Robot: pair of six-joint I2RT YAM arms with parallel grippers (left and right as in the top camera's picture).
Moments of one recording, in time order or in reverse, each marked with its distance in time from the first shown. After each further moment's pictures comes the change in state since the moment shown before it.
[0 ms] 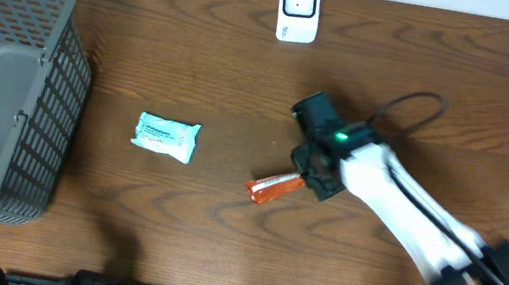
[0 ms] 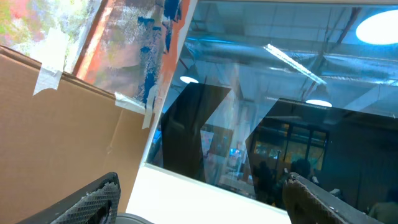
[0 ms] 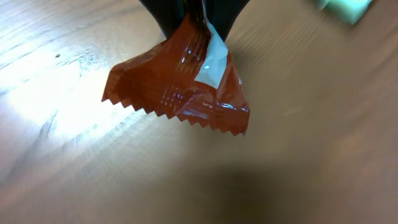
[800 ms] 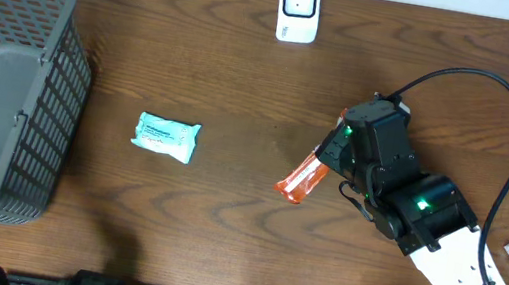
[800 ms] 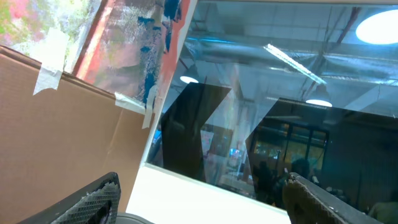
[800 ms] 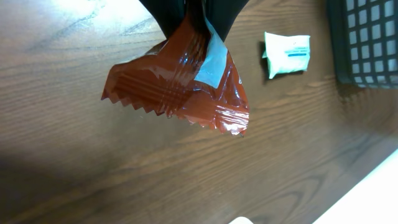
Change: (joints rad) left arm 0.000 0.000 -0.003 0.000 0.000 0.000; right arm 0.003 -0.363 0.001 0.081 0.099 -0.485
